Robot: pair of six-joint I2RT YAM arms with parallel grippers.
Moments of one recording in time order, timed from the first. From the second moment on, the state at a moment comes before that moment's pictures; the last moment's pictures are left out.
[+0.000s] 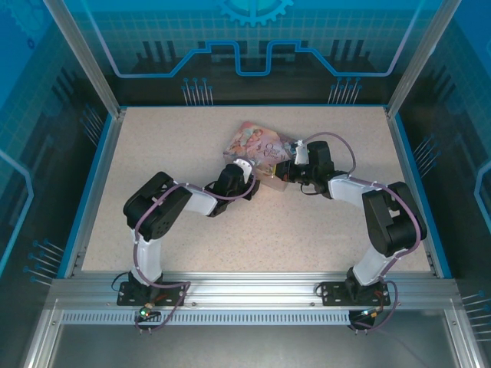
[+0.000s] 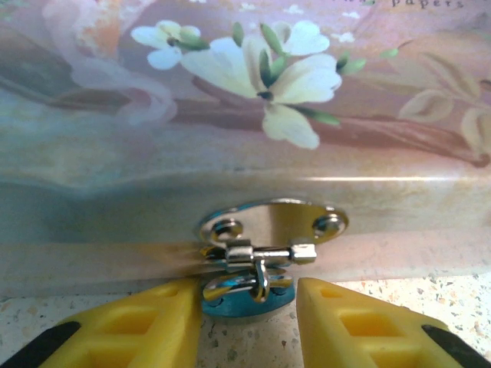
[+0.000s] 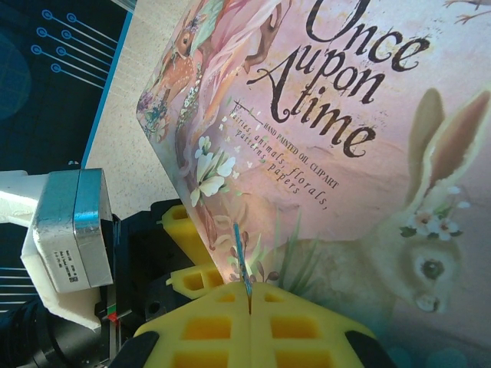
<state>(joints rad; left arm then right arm) -0.60 1.97 0.88 0.54 -0.03 -0.19 0.30 1.69 0.87 0.18 -0.56 0.55</state>
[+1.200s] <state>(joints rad) -0.60 1.85 0.95 0.18 0.03 -0.41 0.40 1.34 0.49 0.24 -0.43 0.34</state>
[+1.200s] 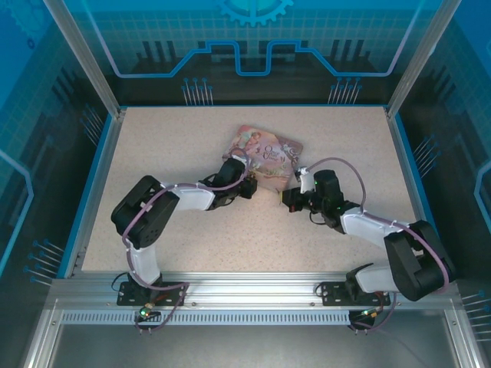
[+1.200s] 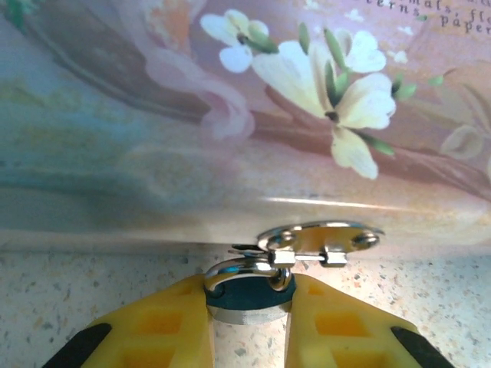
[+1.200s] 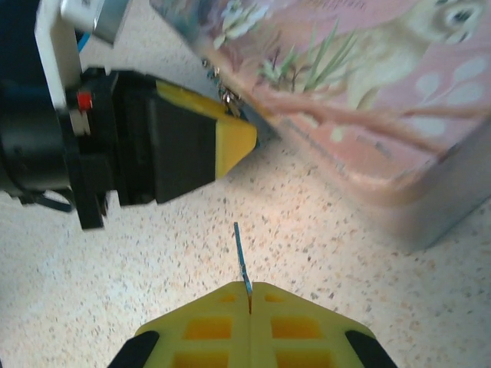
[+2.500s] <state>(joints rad) -0.66 1.75 0.95 0.06 0.12 -0.88 0.56 1.62 0.44 0.63 -0.29 0.22</state>
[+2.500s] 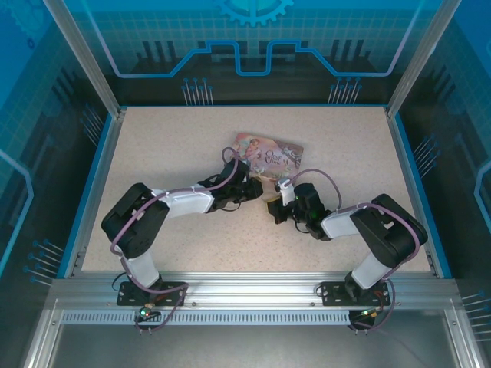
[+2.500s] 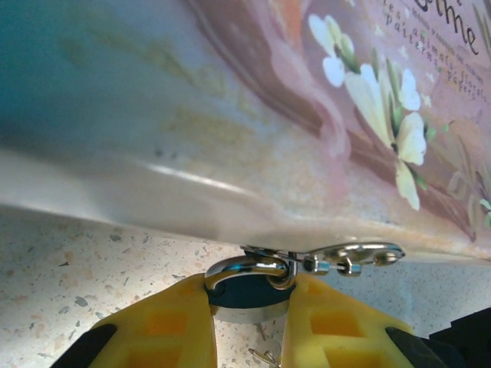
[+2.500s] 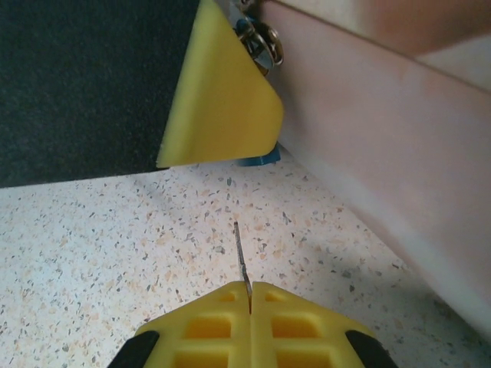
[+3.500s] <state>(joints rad) -0.66 1.73 0.94 0.08 0.14 -0.94 0.54 1.59 0.42 0.70 -0.27 0.24</state>
